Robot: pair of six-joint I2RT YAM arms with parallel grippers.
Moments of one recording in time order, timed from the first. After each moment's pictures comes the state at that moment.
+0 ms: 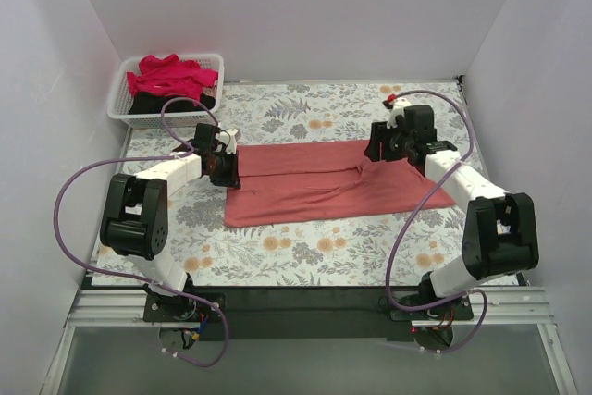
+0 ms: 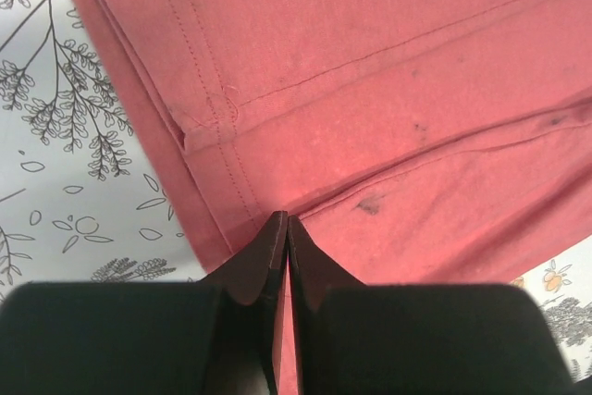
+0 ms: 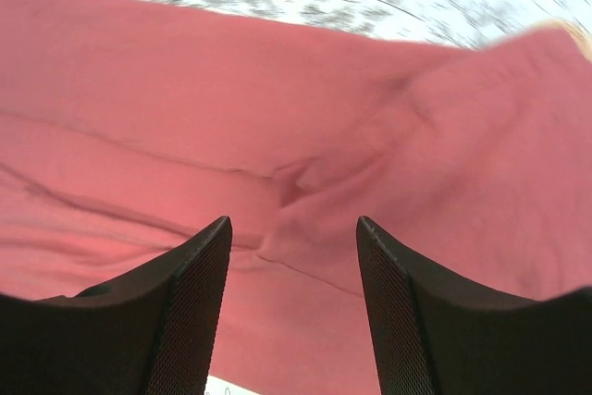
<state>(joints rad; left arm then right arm) -0.19 1.69 0.98 -0.37 0.30 -0.07 0.18 1.49 0.98 -0.18 -0.26 0.10</state>
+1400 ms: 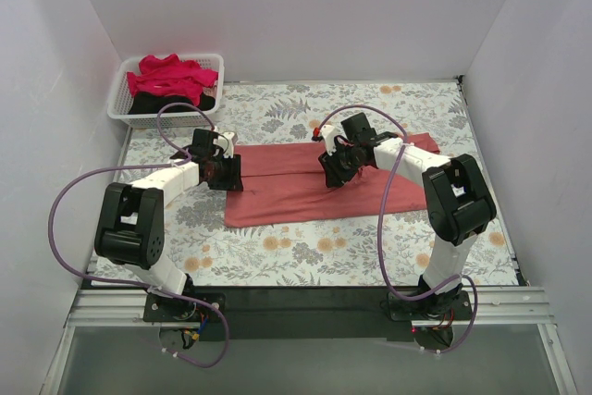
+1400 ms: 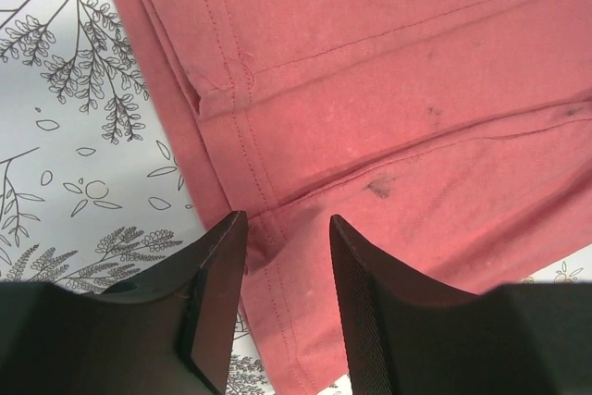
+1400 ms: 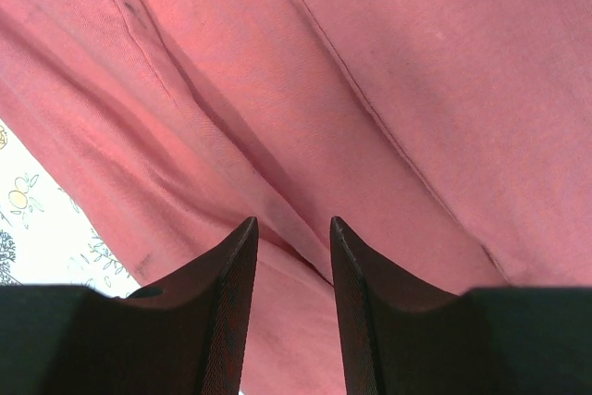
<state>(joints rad) -0.19 1.62 0.91 -0.32 0.26 -0.09 0.49 1.82 1.20 -0.42 -0.43 -0.32</state>
